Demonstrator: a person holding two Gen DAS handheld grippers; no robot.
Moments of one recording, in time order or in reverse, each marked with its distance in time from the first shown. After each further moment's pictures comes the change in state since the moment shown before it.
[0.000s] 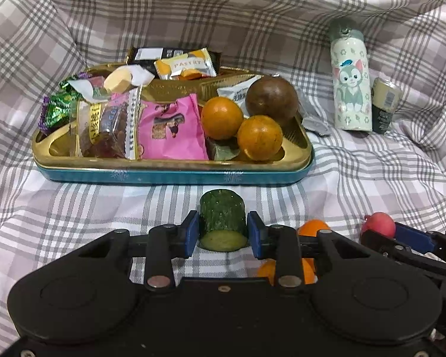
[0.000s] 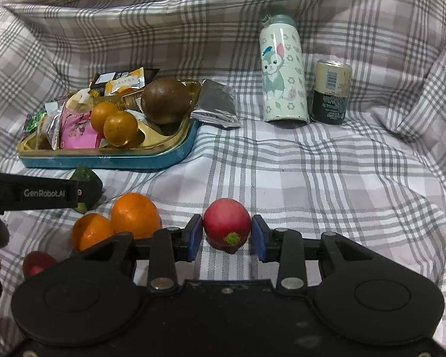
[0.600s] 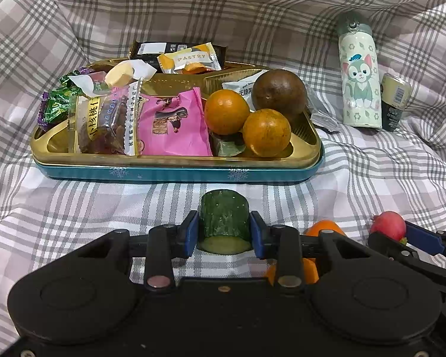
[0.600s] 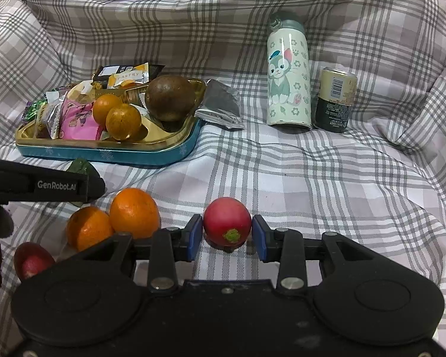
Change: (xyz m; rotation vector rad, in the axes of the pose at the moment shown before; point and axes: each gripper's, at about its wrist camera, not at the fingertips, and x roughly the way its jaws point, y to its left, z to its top) left arm 0.008 -0.001 -0.001 -0.002 0.001 0.019; right arm 0.002 0.006 -0.001 -0.049 -0.008 -0.022
